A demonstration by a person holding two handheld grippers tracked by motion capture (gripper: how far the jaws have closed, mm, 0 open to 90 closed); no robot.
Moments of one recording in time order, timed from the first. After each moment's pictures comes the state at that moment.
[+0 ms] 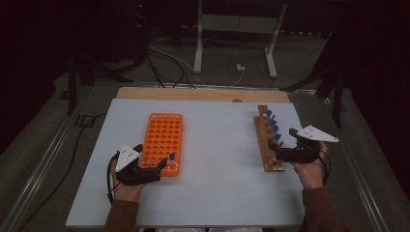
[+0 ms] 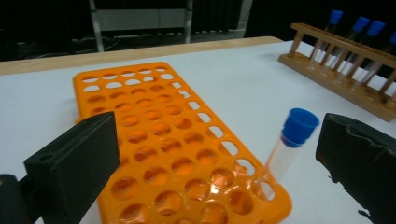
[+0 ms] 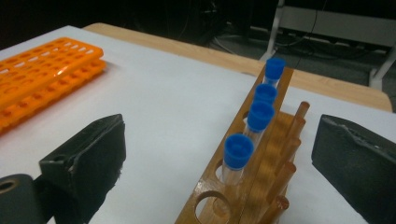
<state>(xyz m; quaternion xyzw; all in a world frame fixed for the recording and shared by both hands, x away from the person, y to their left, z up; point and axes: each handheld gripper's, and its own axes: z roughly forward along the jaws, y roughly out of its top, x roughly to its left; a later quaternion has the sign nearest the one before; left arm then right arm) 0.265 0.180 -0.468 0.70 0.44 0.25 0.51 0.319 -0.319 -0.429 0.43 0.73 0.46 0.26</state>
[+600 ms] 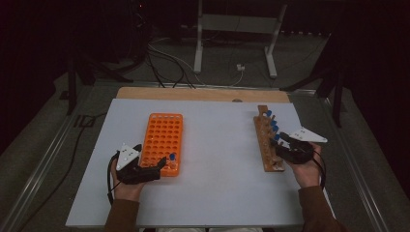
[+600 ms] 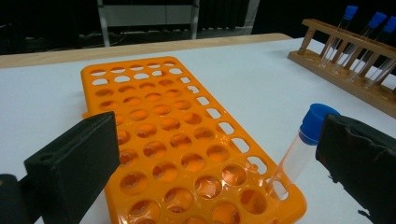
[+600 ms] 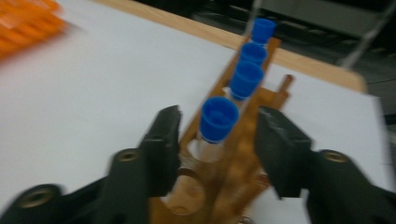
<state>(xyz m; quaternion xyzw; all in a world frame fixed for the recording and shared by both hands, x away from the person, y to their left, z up) 0.269 0.179 -0.473 0.70 0.45 0.24 0.50 0.328 -0.314 -0.451 0.44 0.75 0.39 0.30</state>
